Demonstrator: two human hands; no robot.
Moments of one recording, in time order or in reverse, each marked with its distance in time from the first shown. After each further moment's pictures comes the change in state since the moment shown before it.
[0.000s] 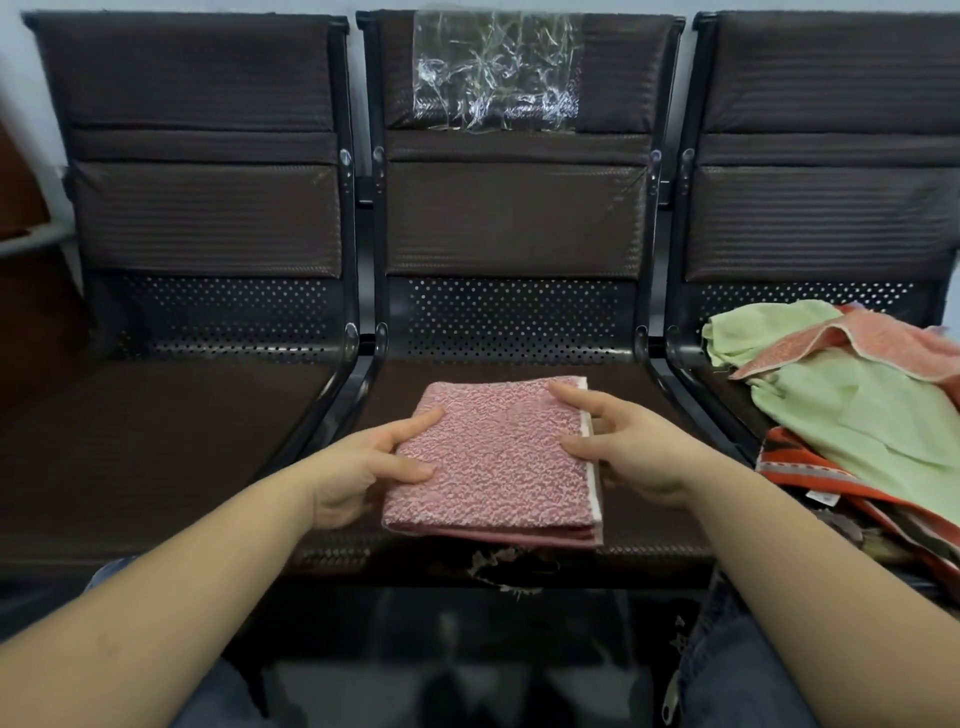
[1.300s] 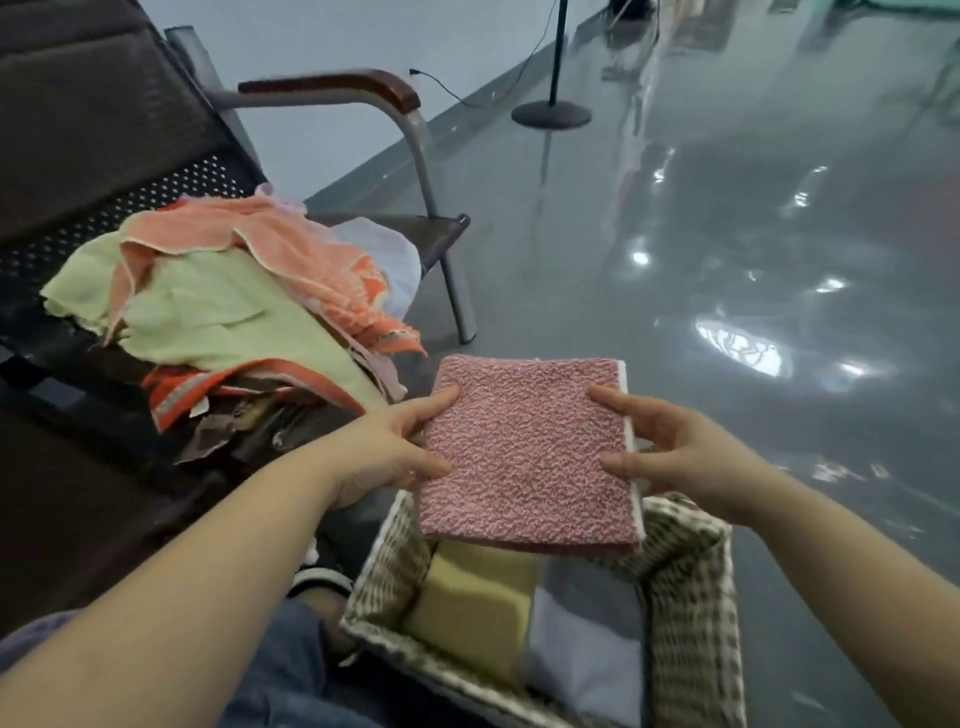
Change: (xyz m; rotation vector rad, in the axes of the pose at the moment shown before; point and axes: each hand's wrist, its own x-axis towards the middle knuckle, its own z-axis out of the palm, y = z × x) left_hand 0.056 -0.069 0.477 0.592 -1.070 -0.103; right_hand -0.451 0.227 -0.125 0.480 1.017 0.195
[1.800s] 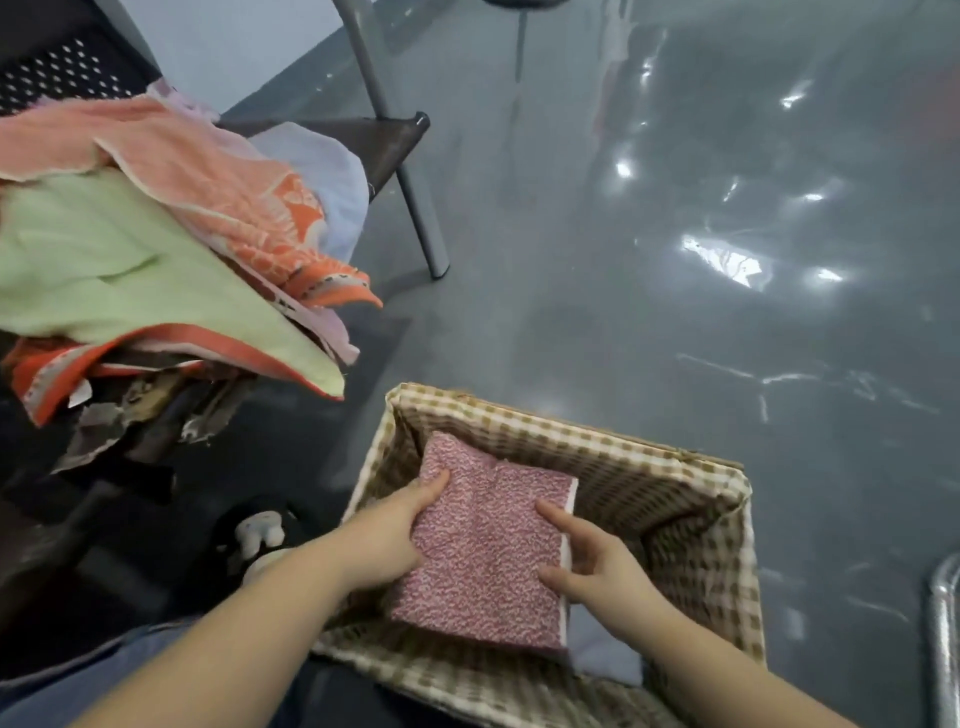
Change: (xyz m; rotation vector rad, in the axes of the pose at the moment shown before) left_hand 0.049 -0.114 0.021 0.776 -0.194 -0.236; right_hand 0.022 0.183 0.068 0.091 0.058 0.241
